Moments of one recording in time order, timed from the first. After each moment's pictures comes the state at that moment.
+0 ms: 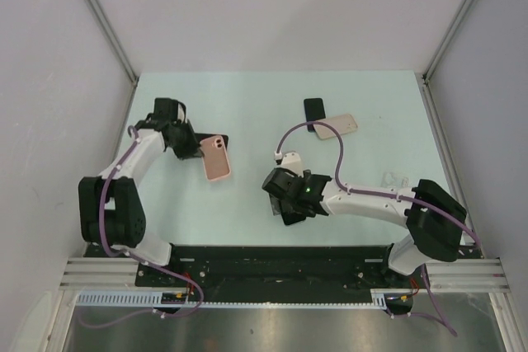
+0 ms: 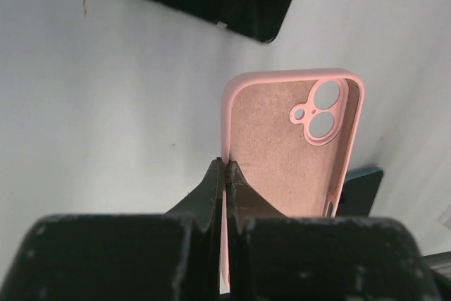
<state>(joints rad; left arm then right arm) -0.05 1.57 1.16 -0.64 0.19 -0.49 1.13 1.56 1.03 -0.57 0.45 0.77</state>
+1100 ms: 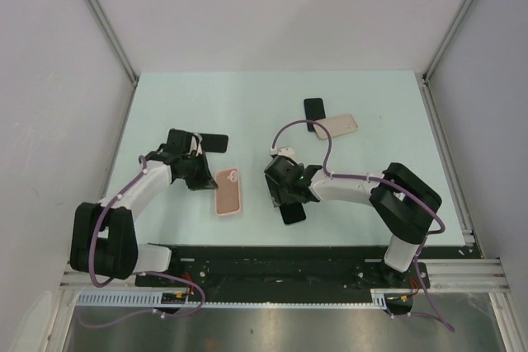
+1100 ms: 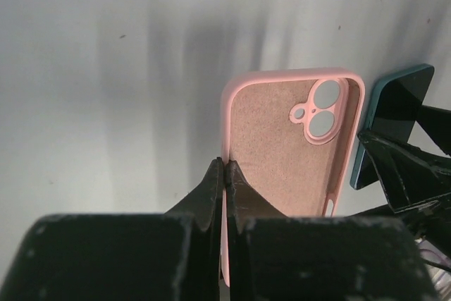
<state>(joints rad) -0.14 1.32 0.78 -0.58 0.29 -0.47 0.95 1.75 1.02 -0.35 0.29 0.54</state>
